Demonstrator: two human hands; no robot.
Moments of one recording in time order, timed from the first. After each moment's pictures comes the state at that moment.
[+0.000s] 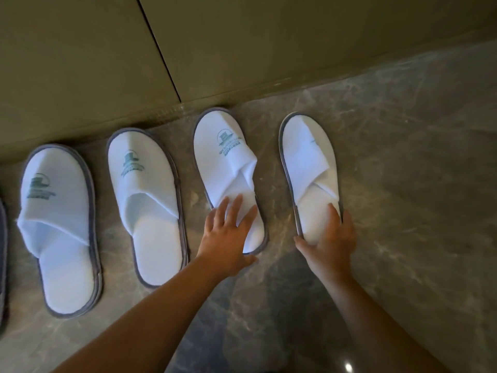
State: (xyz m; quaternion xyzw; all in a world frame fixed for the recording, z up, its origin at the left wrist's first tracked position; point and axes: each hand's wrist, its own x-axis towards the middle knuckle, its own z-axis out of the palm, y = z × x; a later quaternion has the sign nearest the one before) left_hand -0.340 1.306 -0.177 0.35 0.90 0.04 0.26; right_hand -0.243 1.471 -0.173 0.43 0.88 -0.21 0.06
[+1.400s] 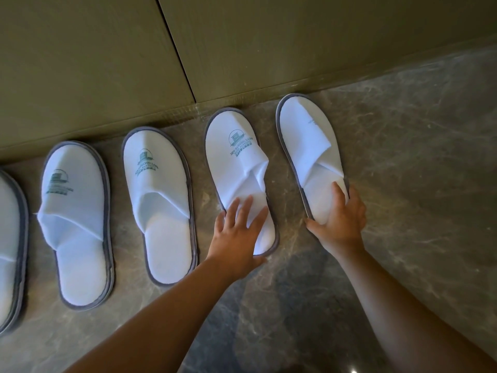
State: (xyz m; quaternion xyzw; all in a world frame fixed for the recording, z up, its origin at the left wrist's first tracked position) left_hand -0.339 1.310 -0.172 0.33 0.90 0.04 0.28; right_hand -0.287 1.497 -0.171 0.37 0.90 -0.21 0.11
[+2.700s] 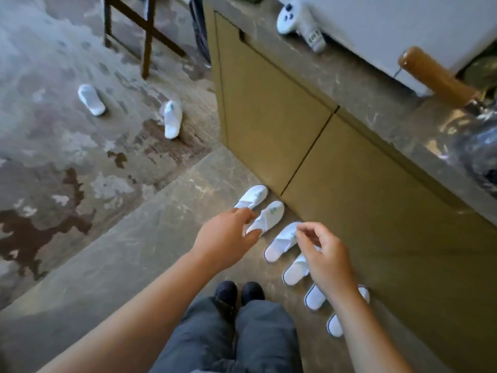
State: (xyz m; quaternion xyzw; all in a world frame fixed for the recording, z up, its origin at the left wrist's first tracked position) left_hand -0.240 0.953 0.612 -0.25 0.91 0.32 0.10; right_hand -0.315 1.117 0.600 -0.16 0.83 -0.47 0.23
